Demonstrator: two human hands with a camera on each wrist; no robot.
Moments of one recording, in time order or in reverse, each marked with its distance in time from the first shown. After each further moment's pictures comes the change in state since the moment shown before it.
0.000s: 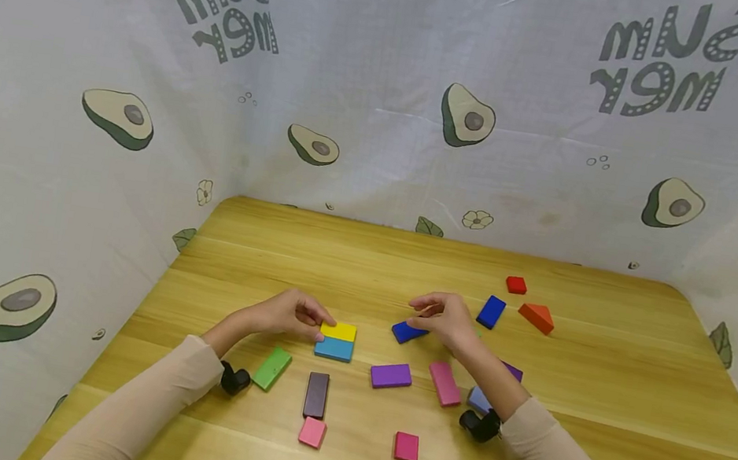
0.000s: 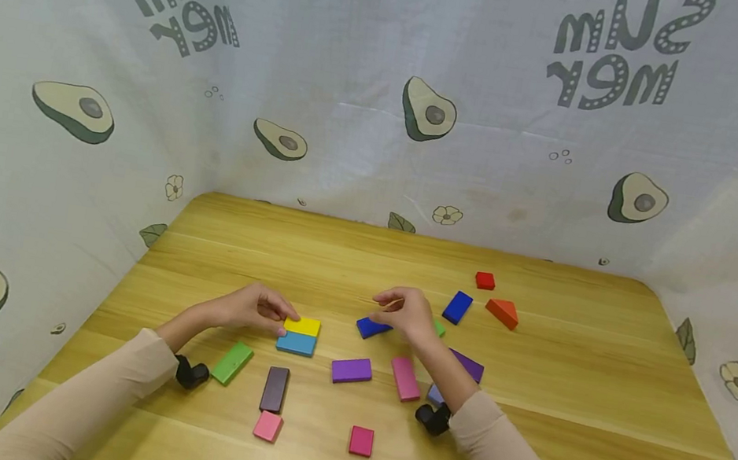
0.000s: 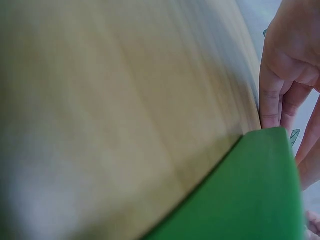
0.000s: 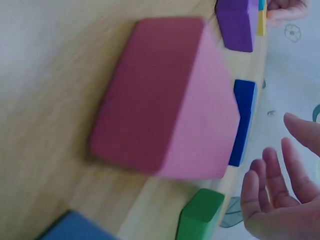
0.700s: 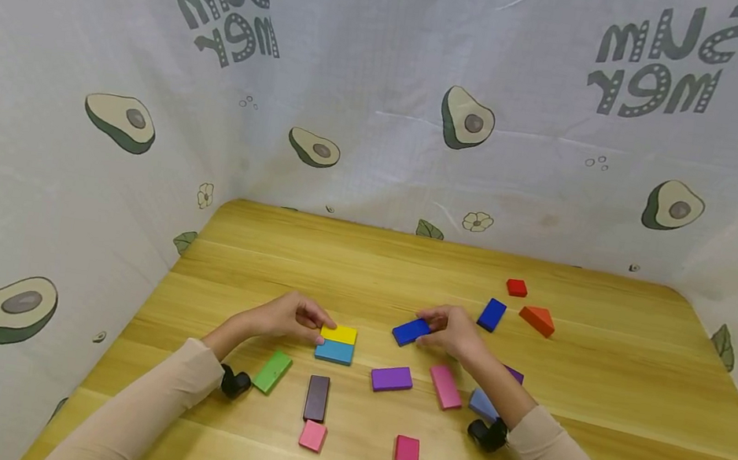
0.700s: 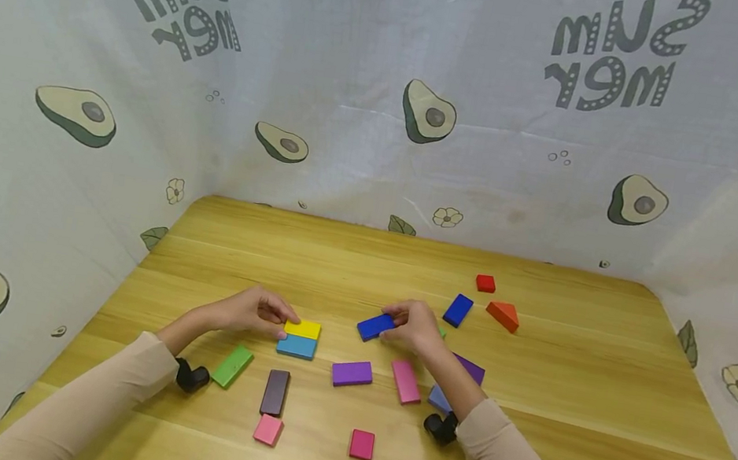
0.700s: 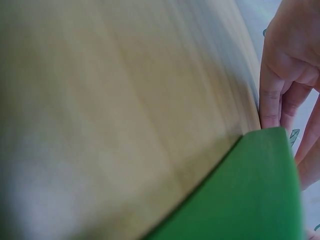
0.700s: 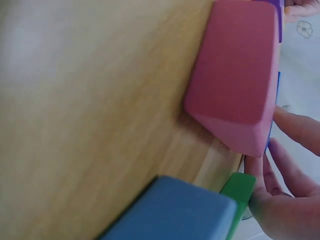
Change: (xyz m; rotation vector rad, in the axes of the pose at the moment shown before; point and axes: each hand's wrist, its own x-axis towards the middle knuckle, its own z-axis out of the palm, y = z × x) left_hand -0.003 -0.002 0.001 0.013 -0.001 0.008; right_hand -0.006 0.016 -0.001 -0.061 -0.052 0.070
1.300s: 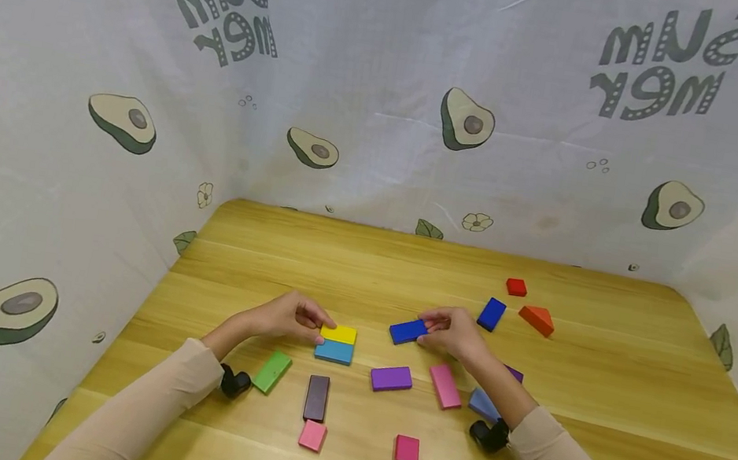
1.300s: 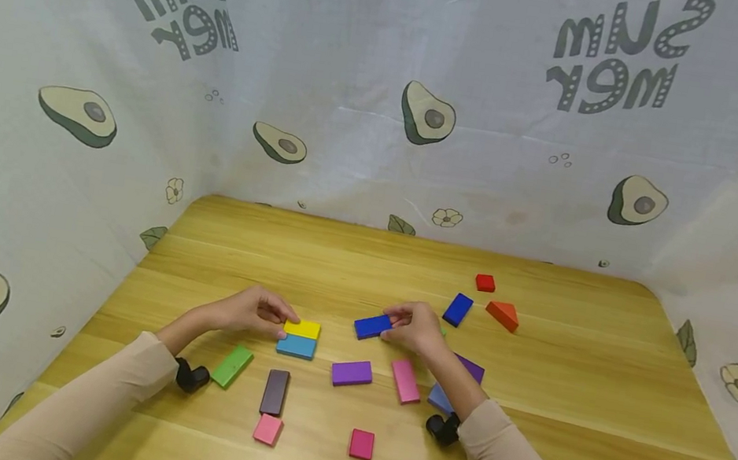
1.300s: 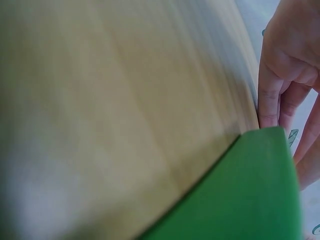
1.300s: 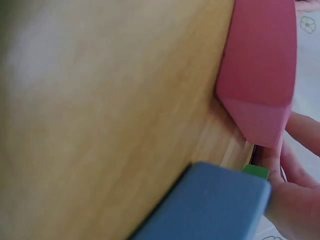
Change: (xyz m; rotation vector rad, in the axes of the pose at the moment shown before) left_hand 0.002 -0.001 -0.002 0.004 0.004 -0.006; right_hand 0.002 0.006 -0.005 0.092 -0.028 -0.032
